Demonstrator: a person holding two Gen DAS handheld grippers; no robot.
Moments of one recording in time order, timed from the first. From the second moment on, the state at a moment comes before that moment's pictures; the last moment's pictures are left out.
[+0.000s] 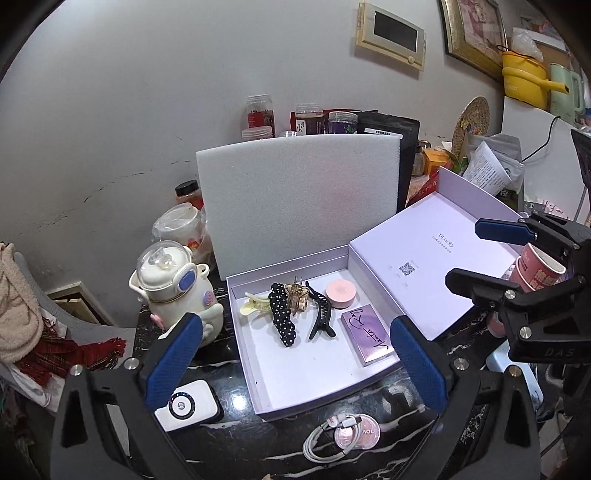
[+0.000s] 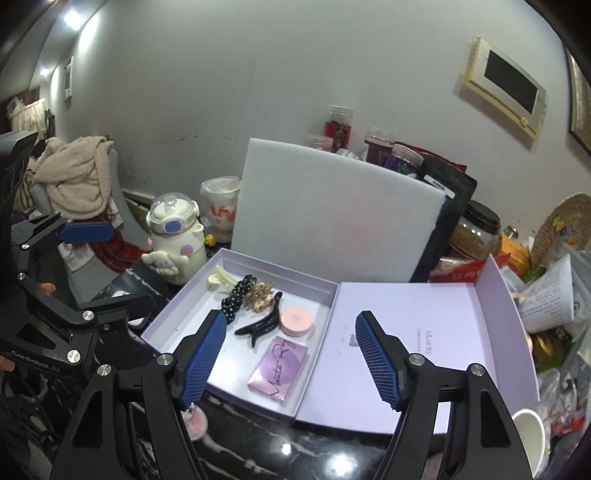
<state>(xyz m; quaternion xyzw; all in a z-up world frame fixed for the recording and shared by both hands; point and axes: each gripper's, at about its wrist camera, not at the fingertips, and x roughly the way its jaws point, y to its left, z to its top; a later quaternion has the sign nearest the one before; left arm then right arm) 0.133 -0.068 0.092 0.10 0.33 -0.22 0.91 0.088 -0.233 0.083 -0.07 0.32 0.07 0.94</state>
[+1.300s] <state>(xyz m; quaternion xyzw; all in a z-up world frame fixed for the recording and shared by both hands) 0.046 -0.045 0.058 0.08 0.38 -0.22 0.90 0.003 -0.213 0.043 -0.05 0.33 0.09 0.94</state>
